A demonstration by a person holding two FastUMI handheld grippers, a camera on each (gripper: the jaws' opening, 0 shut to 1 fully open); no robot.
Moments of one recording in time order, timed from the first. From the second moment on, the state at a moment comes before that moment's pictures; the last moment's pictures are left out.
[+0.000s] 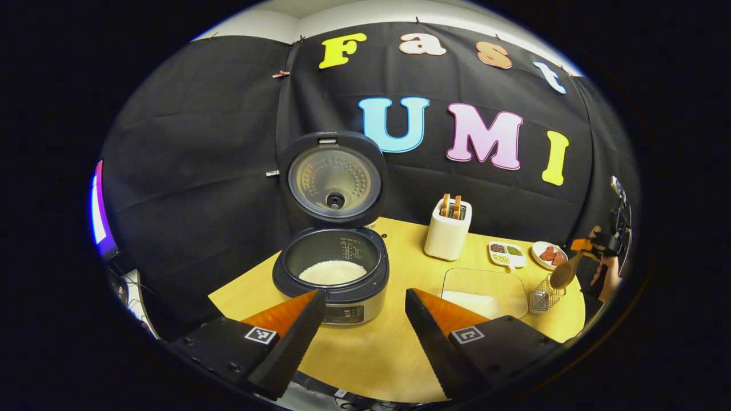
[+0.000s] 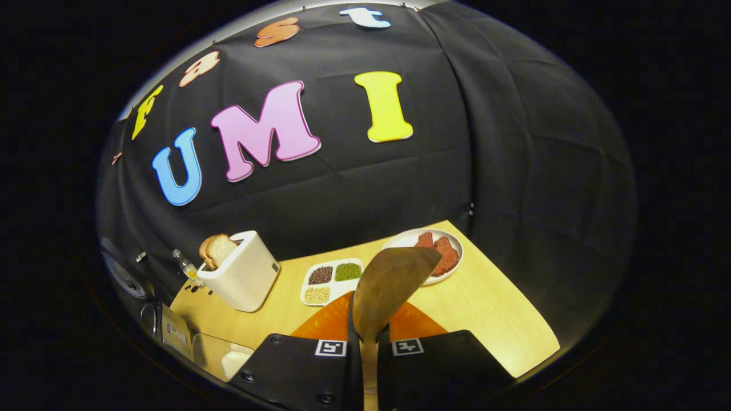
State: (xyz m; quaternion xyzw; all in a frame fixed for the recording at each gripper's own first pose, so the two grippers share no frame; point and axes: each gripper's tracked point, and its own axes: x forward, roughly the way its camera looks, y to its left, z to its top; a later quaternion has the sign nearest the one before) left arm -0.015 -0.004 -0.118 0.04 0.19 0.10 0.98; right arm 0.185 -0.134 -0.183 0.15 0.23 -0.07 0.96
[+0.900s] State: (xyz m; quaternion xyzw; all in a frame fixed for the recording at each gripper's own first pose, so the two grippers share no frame) left arm -0.026 0.074 -0.132 -0.02 0.21 0.09 0.97; right arm 0.145 0.068 -0.162 0.13 0.24 0.08 0.96
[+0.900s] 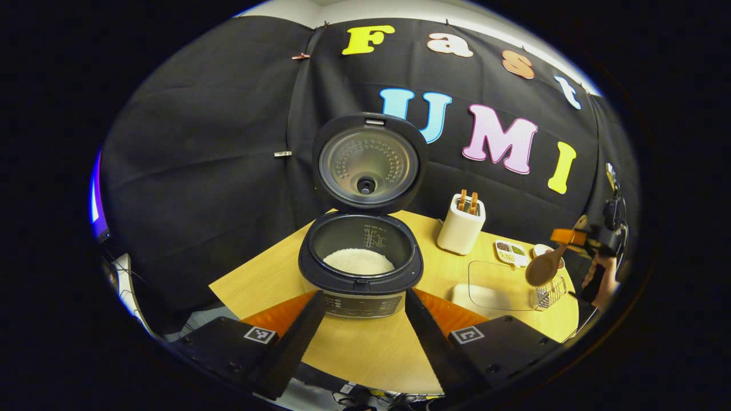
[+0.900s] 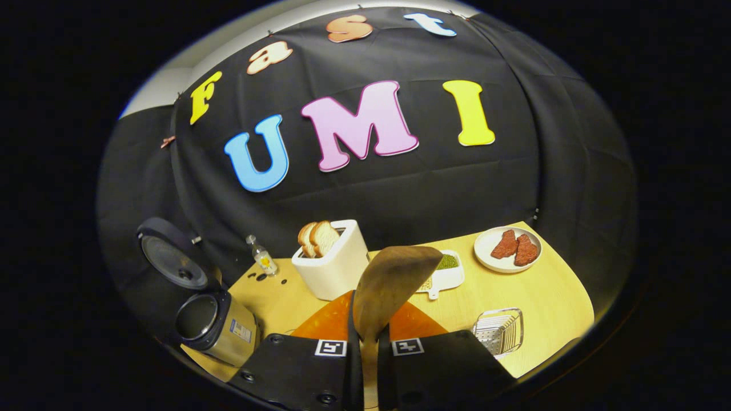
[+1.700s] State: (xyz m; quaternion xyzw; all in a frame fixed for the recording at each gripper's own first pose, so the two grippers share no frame) left arm -0.032 0.117 -0.170 -0.07 0.24 0.09 0.96; right arm 0.139 0.110 -0.269 0.03 0.27 0.01 0.96
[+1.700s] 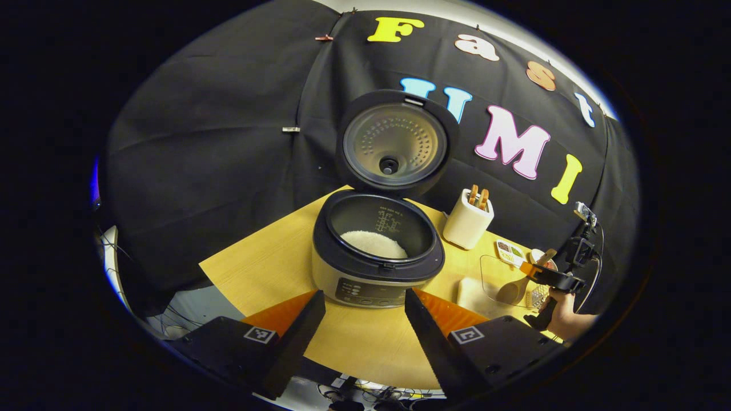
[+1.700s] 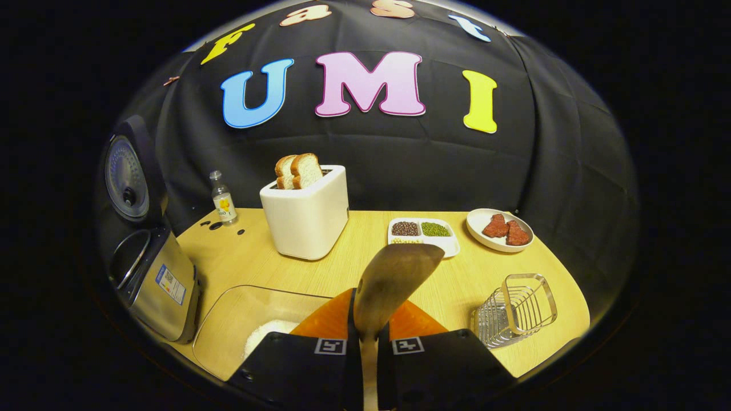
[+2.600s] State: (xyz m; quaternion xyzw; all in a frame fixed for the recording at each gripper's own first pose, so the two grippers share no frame) left arm -0.048 0.150 -0.163 -0.09 0.22 0.11 0.96; right arm 0.126 0.214 -0.278 0.24 0.36 0.06 0.90
